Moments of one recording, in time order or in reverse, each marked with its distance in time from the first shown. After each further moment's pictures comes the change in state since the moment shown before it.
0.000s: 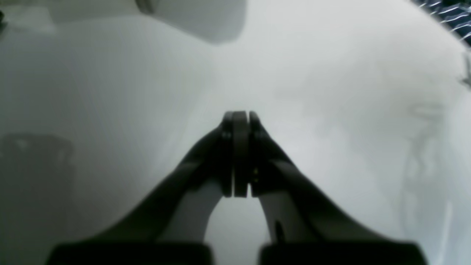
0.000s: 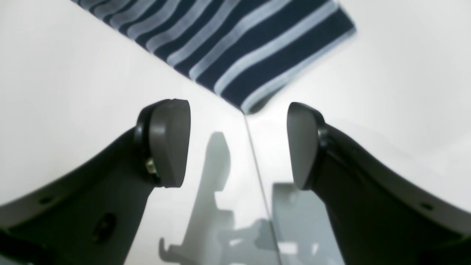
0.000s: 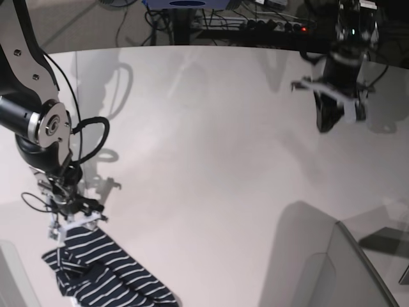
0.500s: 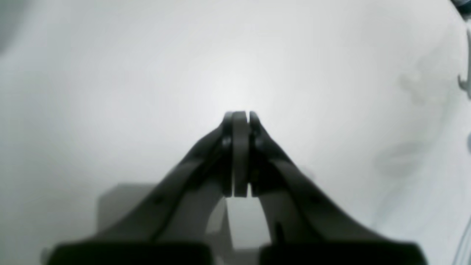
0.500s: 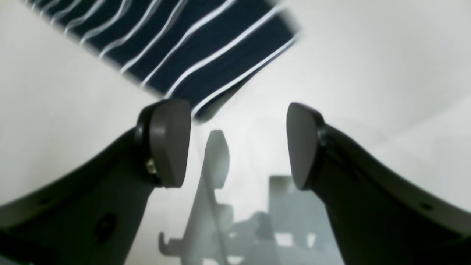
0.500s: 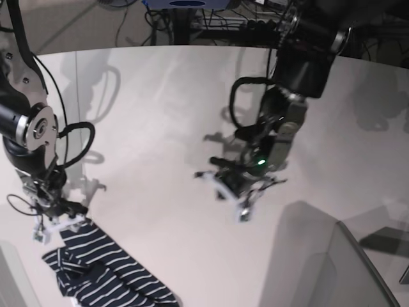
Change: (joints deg) left arm -48.0 13.9 27.3 -49.1 0.2 0.1 6.2; right arm 0.9 3.1 -0.1 0.5 0.1 -0.2 -3.0
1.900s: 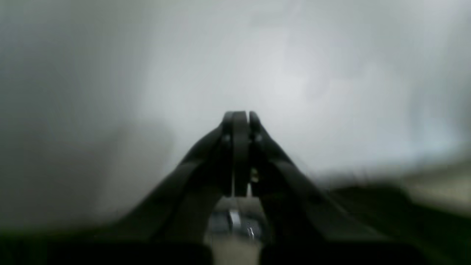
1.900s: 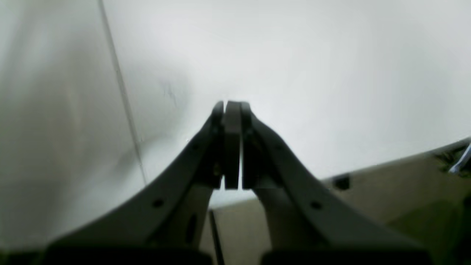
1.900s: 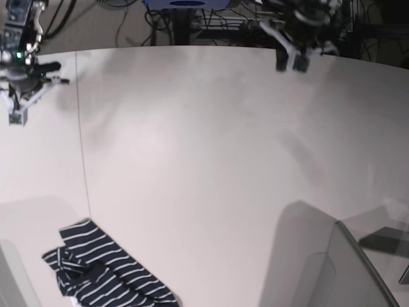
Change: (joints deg) left arm 62.2 -11.2 -15.1 47.5 18.4 0.3 -4.9; right arm -67.7 -7.0 0.4 96.4 0.2 0.6 -47.0
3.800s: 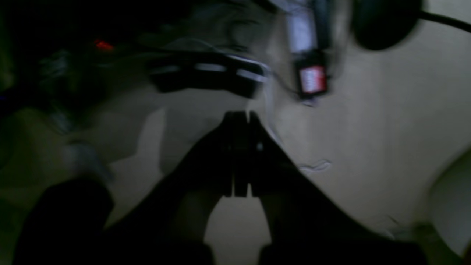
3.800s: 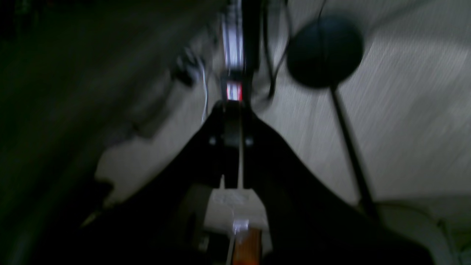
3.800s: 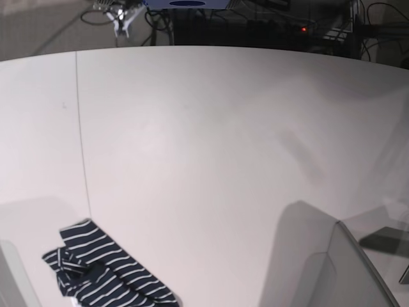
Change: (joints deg) left arm -29.0 11.6 18.4 -105.8 0.1 -0.7 -41.8; right arm 23.6 -4.6 -18.2 -100.1 0.1 -0.2 45.7
